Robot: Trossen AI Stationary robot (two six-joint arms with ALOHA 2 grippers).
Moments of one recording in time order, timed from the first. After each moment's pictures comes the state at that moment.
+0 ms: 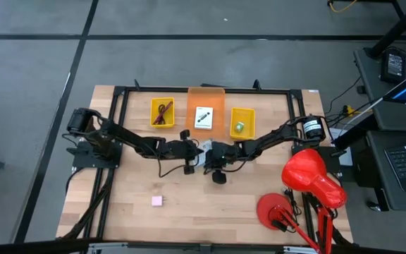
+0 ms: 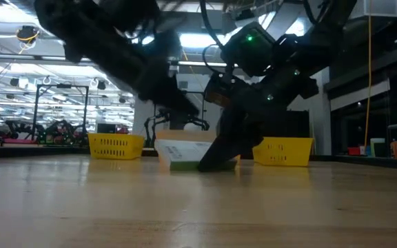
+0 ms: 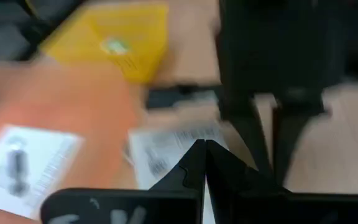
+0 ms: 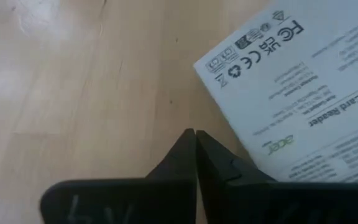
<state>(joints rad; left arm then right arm) -0.11 1.65 0.71 0.41 -0.33 -0.02 0.06 1.96 0.92 0.28 -0.09 0.10</state>
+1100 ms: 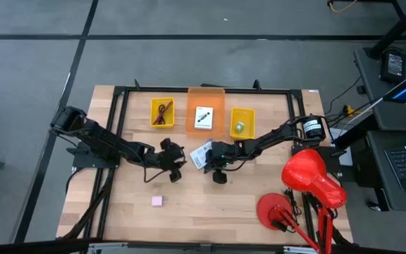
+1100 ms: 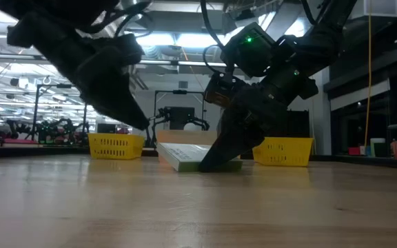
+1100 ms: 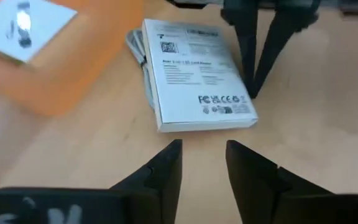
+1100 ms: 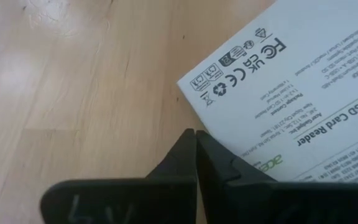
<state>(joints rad) -0.26 1.47 0.60 0.08 -0.45 -0.48 0.06 1.96 0.92 0.27 -0.13 0.11</state>
